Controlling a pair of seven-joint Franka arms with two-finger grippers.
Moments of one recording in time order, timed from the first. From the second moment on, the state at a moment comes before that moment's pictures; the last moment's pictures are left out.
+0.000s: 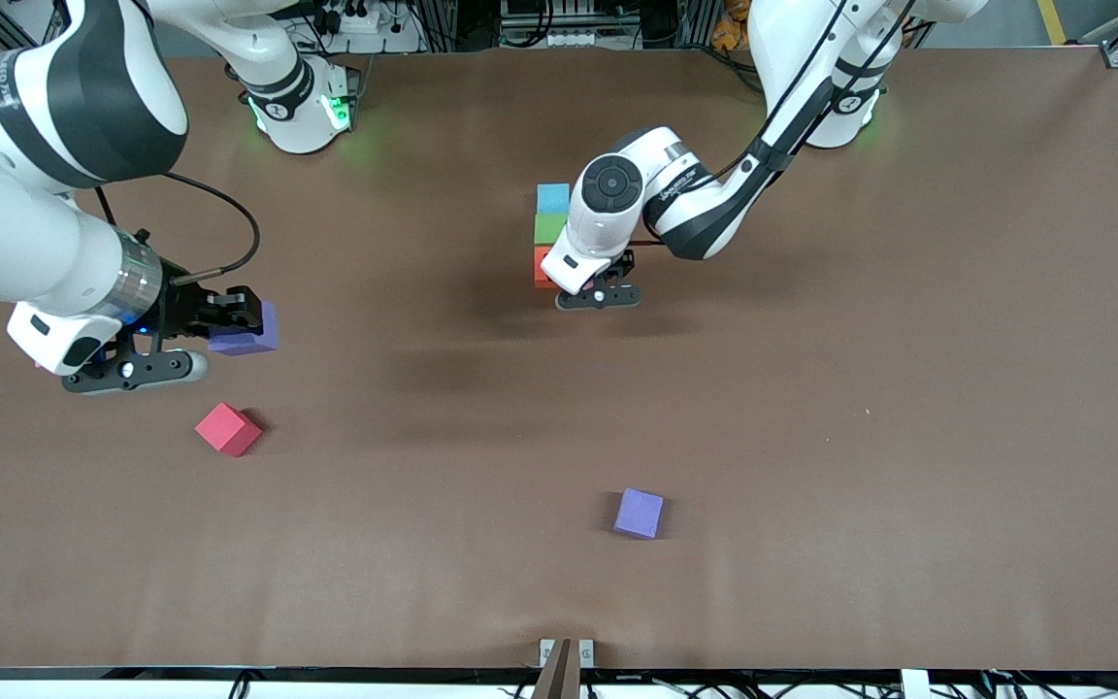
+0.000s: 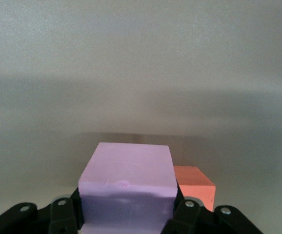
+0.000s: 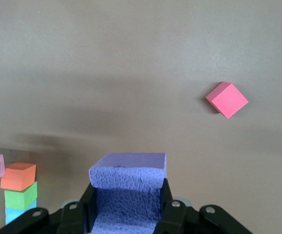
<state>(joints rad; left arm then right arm) -0.46 0.53 -0.44 -1.88 0.08 2.35 -0.98 0.16 0.28 0.05 -1.41 0.08 1.56 0.08</state>
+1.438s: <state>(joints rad) -0.54 0.69 -0.38 -1.62 0.08 2.19 -1.09 0.20 0.29 0.04 -1.41 0.07 1.57 0.09</state>
